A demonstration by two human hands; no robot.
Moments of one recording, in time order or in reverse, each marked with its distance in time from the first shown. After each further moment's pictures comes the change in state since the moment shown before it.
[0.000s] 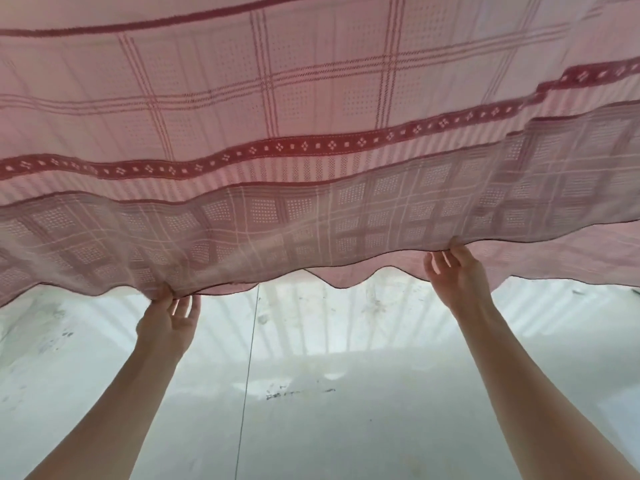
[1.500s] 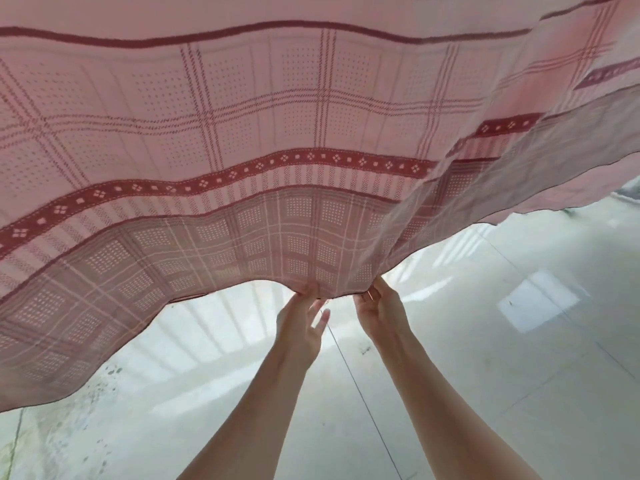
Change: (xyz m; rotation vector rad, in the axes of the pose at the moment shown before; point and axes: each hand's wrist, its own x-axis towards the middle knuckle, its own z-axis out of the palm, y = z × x) left_hand 0.016 0.080 -0.039 0.384 -0.401 -0.669; right_hand -0.155 0.280 0.172 0.200 0.348 0.003
